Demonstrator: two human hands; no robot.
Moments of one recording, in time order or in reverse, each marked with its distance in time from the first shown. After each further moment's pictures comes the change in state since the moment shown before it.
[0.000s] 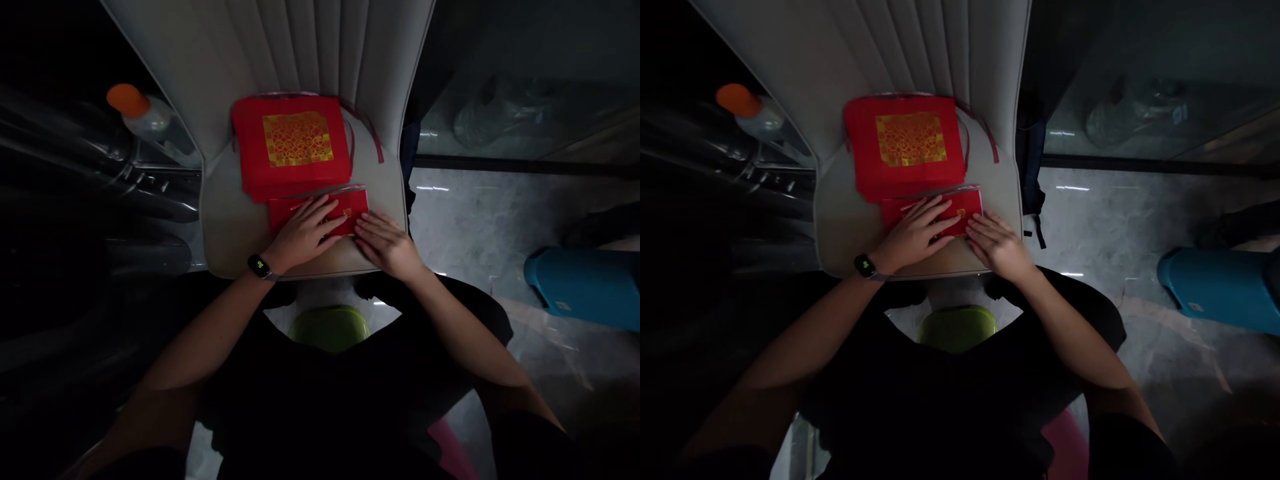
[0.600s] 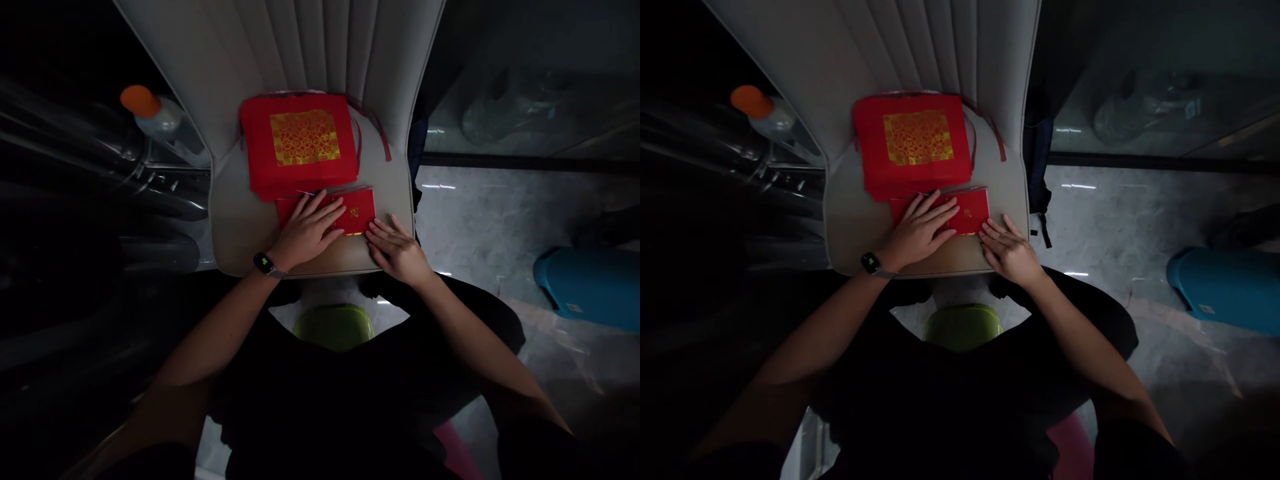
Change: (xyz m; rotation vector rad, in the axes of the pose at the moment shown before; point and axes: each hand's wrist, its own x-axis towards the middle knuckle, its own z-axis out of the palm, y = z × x) left_hand -0.004 -0.003 -0.001 -0.016 0.005 -0.092; right_hand -0.025 -0.001 0.012 -0.011 -0.076 0.060
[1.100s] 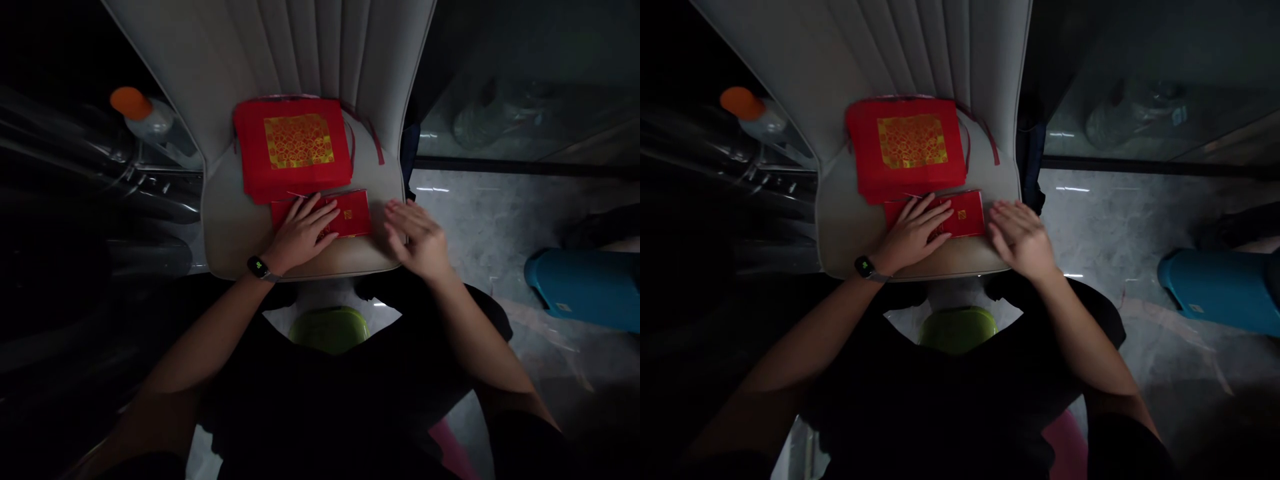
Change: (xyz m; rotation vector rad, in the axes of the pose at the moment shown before) left_hand 0.000 0.002 0.002 0.015 0.019 0.002; right_hand 0.027 -0.009 -0.054 -0.041 0.181 0.100
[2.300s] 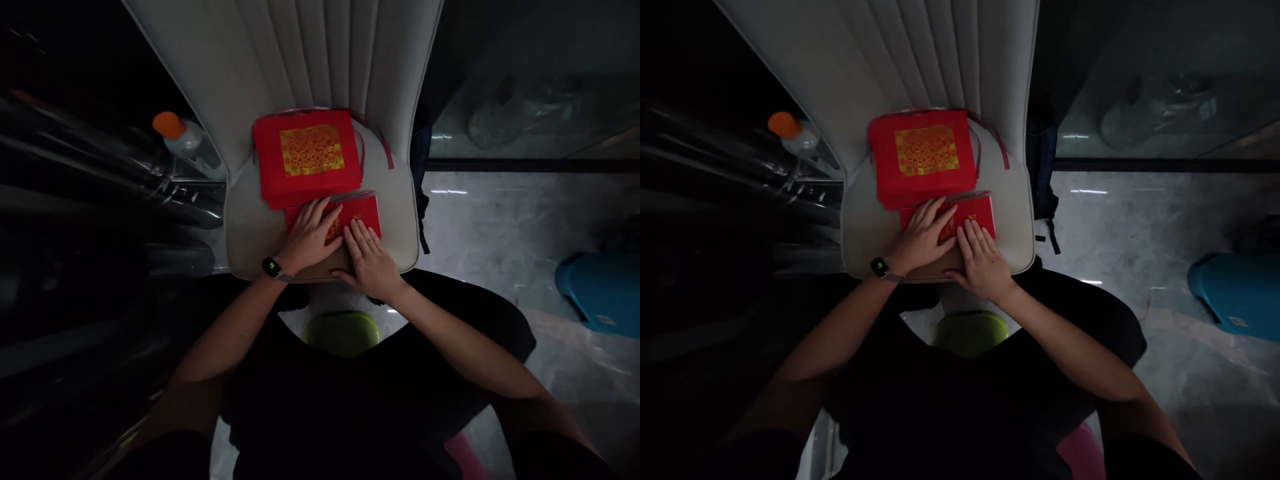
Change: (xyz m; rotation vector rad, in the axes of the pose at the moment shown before) left_hand -0.002 -0.004 0.001 0.075 -0.045 -0.146; right_hand -0.020 -0.054 0.091 -0.120 -0.330 -0.009
